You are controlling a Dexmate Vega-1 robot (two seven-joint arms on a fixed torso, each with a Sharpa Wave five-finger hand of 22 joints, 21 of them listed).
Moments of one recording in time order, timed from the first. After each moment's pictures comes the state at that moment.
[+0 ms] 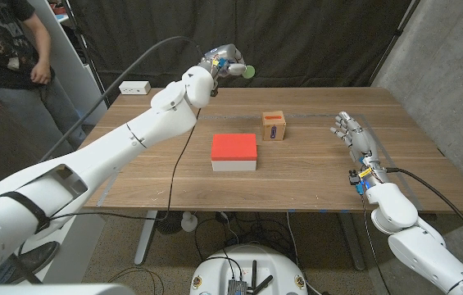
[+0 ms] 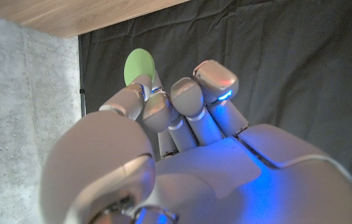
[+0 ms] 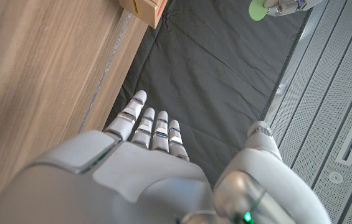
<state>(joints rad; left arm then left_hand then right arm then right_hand) 0.30 0.62 0.87 -1.93 0.44 0.65 -0.03 0.77 0.10 0.79 -0.19 0.21 0.88 0.00 0.58 0.27 1.40 -0.17 1.52 0.56 1.40 -0.21 1.57 0.43 1.07 -0.19 1.56 1.24 -1.40 -0.64 -0.11 -1.83 0.42 0.39 -0.25 0.19 0.02 0.30 -0.15 0.18 0.04 0.12 0.20 0.18 0.14 0.11 0.20 0.19 0.05 0.08 0.23 0.33 0.28 0.09 0.20 0.17</state>
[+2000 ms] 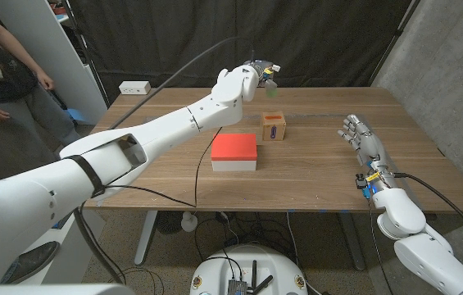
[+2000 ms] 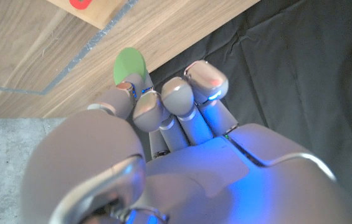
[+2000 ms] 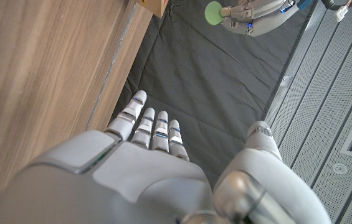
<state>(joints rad) 0.10 0.32 1.12 -1.55 0.76 0.66 -0.36 0.78 0.09 0.79 -0.19 0.21 0.88 0.00 0.58 0.27 1.39 -0.17 1.52 0.55 1.40 -0.21 1.57 0.43 1.07 -0.19 1.56 1.24 -1.44 -0.64 -0.07 -1.82 0.44 0.42 -0.25 0.19 0.02 0.30 -0.15 0.18 0.05 0.12 0.20 0.18 0.14 0.11 0.20 0.19 0.06 0.09 0.23 0.33 0.28 0.09 0.20 0.17</state>
